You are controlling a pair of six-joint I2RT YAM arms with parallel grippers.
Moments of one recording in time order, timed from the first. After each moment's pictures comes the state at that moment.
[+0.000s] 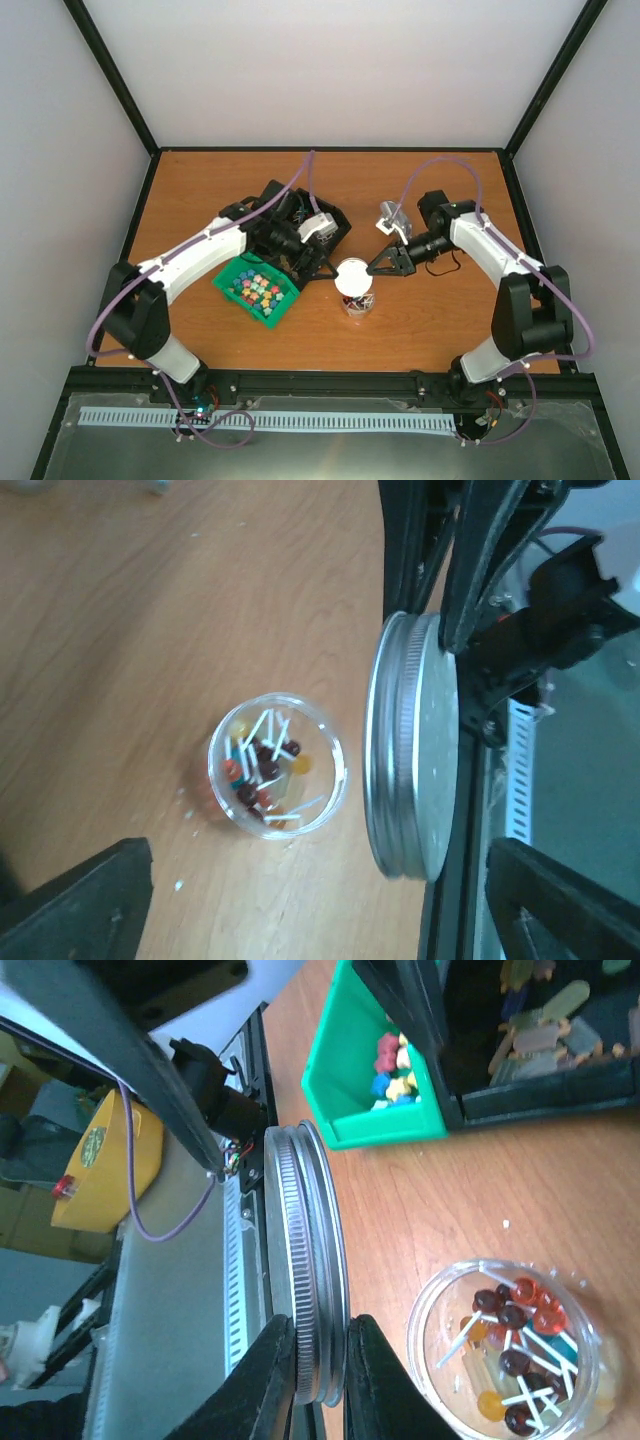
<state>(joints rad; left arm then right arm) -0.59 1.60 1.26 -0.71 0.83 0.24 0.23 1.53 1.13 -1.12 -1.14 -0.66</state>
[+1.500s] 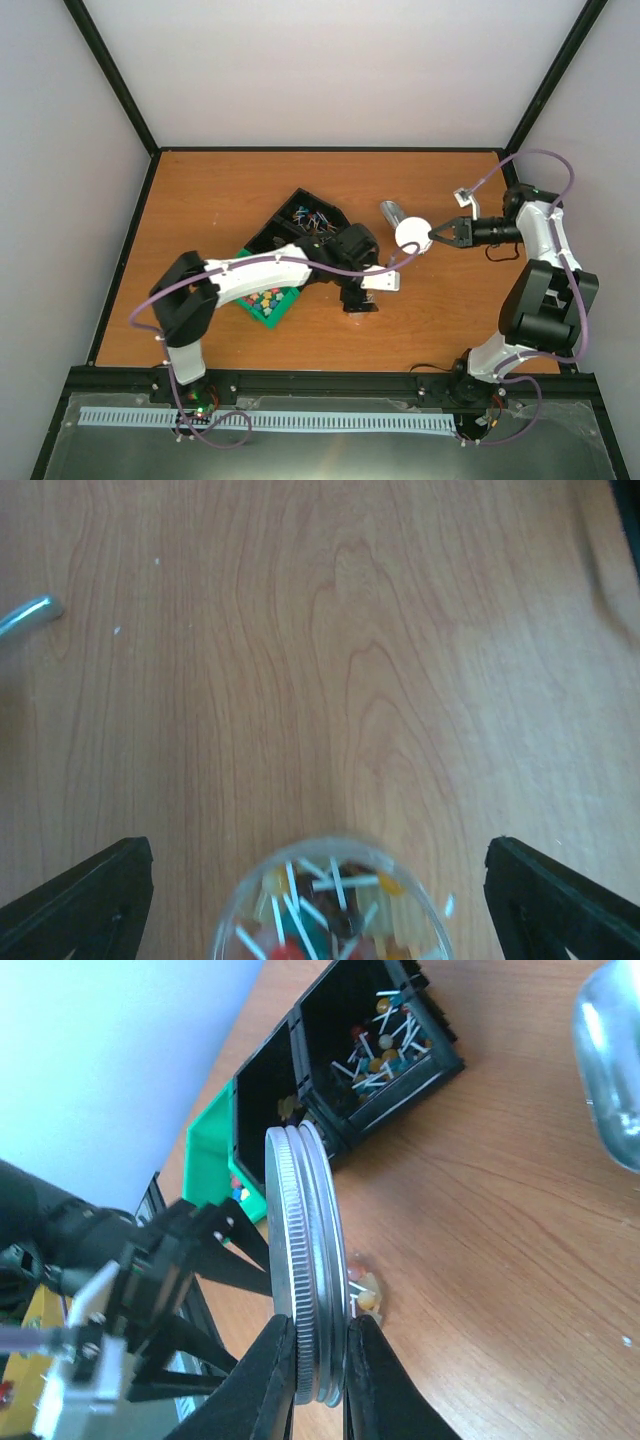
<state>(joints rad) -1.01 1.77 1.31 -0.49 0.29 0.61 -0.27 1.60 1.28 -1.32 -1.10 -0.72</state>
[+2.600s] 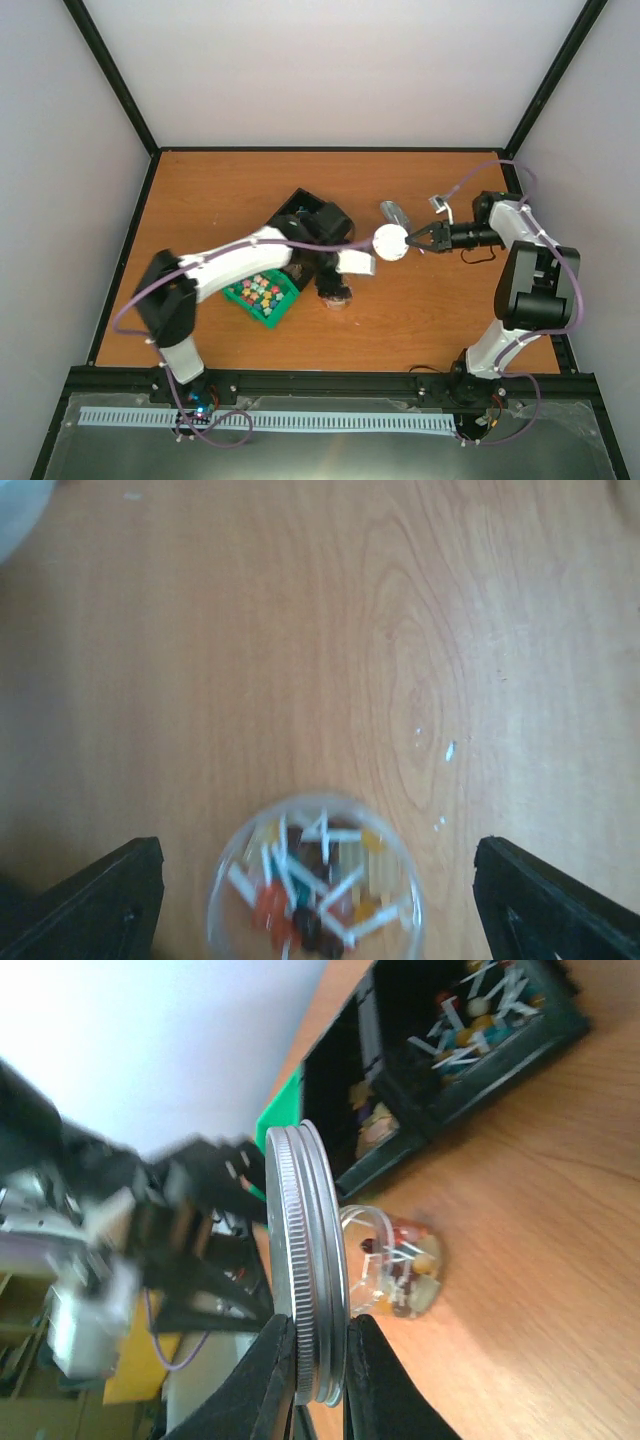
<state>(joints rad) -0.93 1.81 1.40 -0.75 0.25 0.73 -0.19 1.71 1.22 -1.26 -1.25 -0.68</state>
